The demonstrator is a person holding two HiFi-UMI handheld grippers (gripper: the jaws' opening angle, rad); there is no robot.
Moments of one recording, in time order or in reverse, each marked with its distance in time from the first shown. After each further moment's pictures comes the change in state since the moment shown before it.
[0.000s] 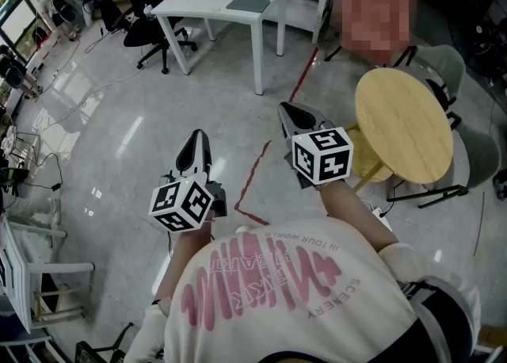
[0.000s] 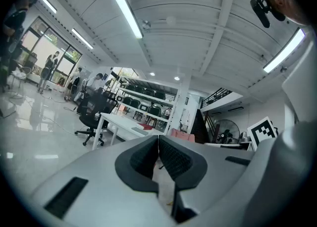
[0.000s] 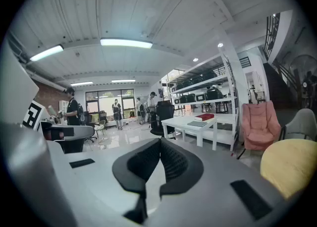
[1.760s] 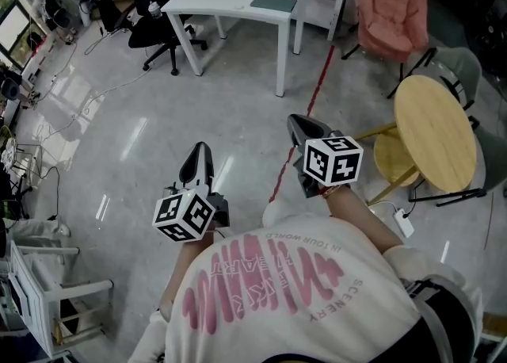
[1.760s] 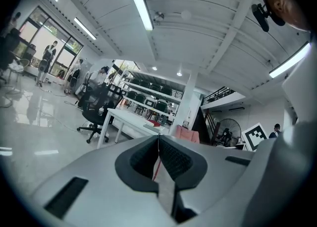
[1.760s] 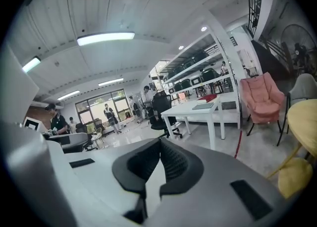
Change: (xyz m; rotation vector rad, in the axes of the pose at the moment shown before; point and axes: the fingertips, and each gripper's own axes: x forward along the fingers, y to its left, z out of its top) left arm 0.053 0.231 0.039 -0.042 0.068 -0.019; right arm 0.208 0.086 -0.033 0.229 0.074 -0.027
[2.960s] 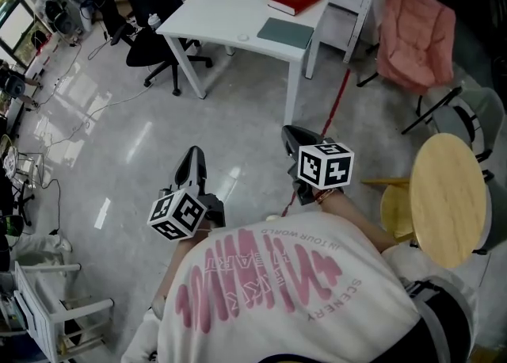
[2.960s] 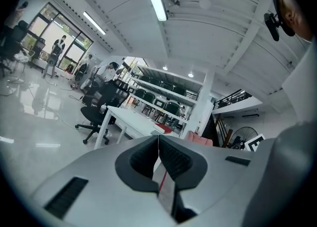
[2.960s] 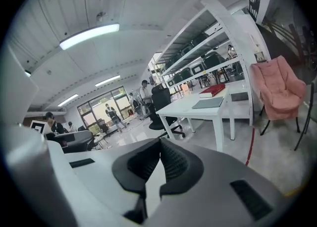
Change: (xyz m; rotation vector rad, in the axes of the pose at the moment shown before) left arm 0.325 0.079 0.063 -0.098 -0.014 0.091; right arm 0.271 -0.168 0.124 0.060 0.097 0.074
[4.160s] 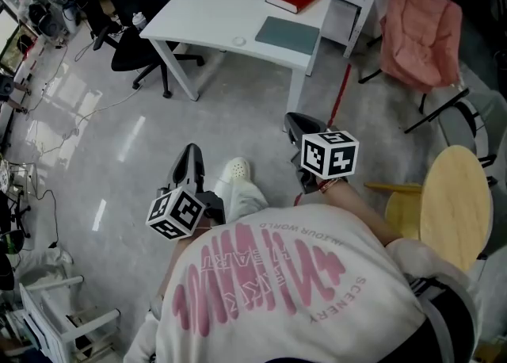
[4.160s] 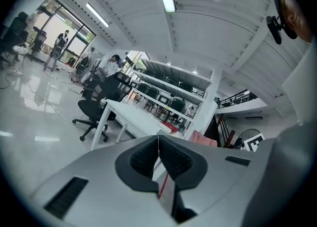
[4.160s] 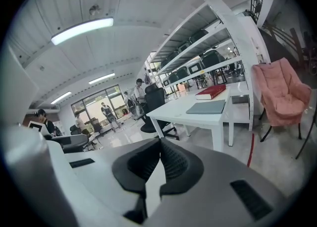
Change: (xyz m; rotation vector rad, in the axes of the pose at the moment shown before) left arm 0.149 0.061 0.007 -0.043 0.035 0.007; right arm 0.132 -0.080 0.059 -0.018 -0.004 -0.047
